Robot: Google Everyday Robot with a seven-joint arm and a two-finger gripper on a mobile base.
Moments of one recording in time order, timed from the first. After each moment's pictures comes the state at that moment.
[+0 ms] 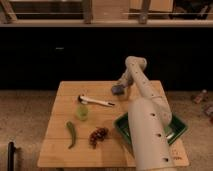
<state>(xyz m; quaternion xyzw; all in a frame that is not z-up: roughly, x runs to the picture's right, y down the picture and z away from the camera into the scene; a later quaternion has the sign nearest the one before) 0.136 0.009 1.024 -0.31 -0.17 -0.10 0.93</state>
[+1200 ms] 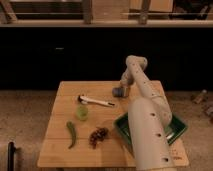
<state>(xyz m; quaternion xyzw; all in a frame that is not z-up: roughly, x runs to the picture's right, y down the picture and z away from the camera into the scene) 0.139 0.005 1.021 -0.31 -0.16 -0.09 0.93</state>
